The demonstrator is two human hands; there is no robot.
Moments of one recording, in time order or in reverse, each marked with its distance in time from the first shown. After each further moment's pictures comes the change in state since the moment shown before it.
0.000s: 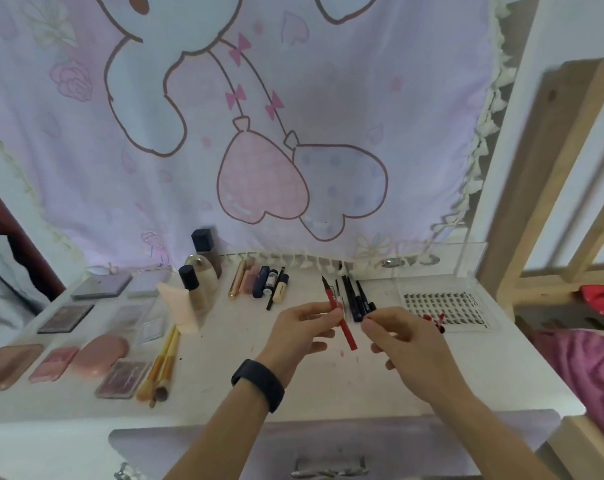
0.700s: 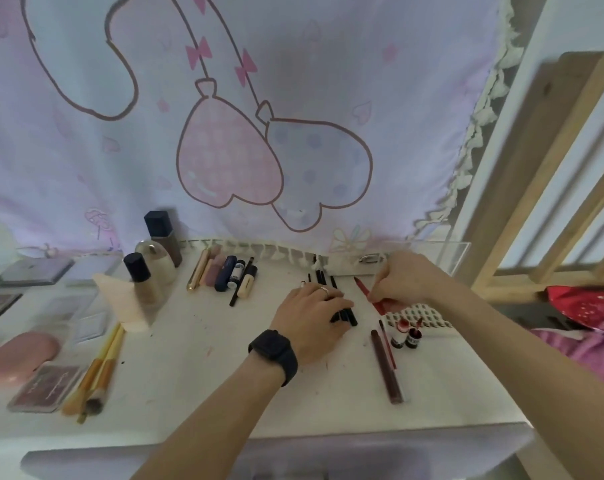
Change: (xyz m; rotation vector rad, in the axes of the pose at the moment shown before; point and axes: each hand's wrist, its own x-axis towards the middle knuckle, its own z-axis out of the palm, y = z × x) left_hand 0.081 -0.025 0.042 1.268 -0.056 0.577; right_hand 0.123 -0.034 -0.053 -0.867 -0.285 0.182
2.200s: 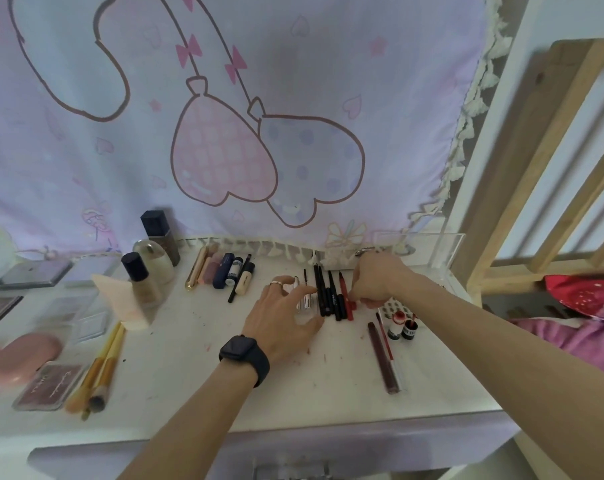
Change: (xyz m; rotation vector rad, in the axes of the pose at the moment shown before) left_hand -0.024 -0.031 0.005 -0.201 0.069 -0.255; right_hand 0.030 -0.016 0.026 -0.339 -0.050 -0.062
